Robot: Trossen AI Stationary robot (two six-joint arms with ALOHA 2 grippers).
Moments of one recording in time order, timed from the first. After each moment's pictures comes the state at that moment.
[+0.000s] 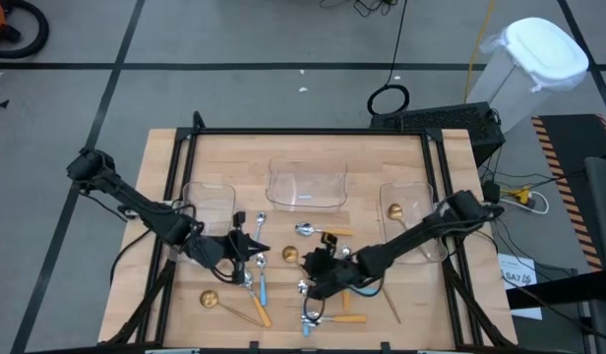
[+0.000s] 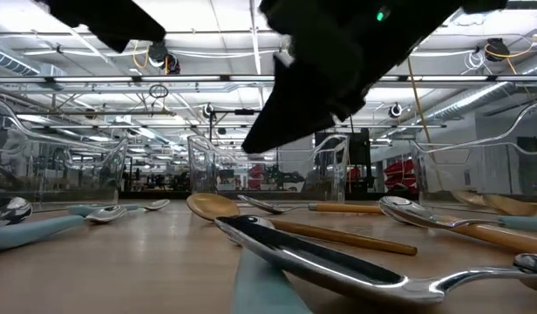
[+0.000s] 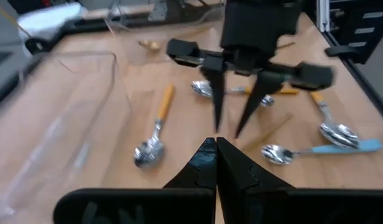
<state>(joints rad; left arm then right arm) -0.58 1.21 0.69 -0.03 -0.55 -0.24 0.44 1.97 1.19 -0.08 0.57 0.46</state>
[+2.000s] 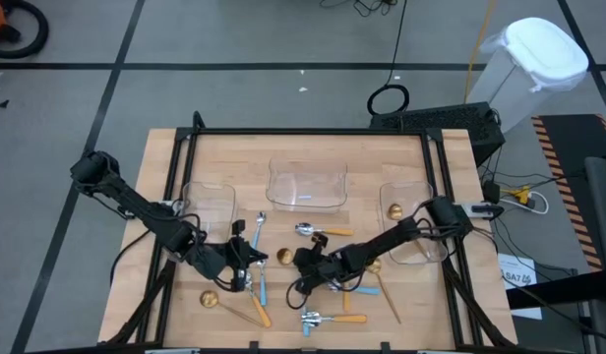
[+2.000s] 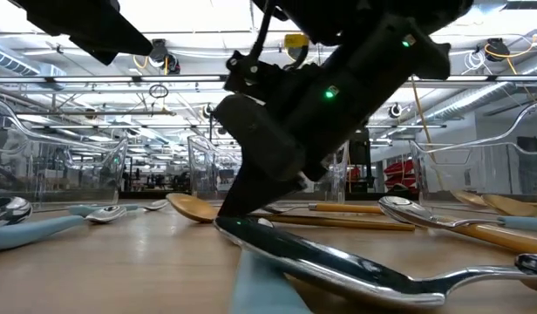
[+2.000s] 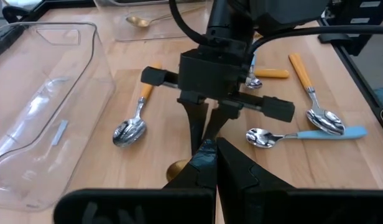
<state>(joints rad) -0.61 1.27 0.69 -0.04 -0.56 -0.34 0.36 2.13 1.25 0.00 0.47 0.51</state>
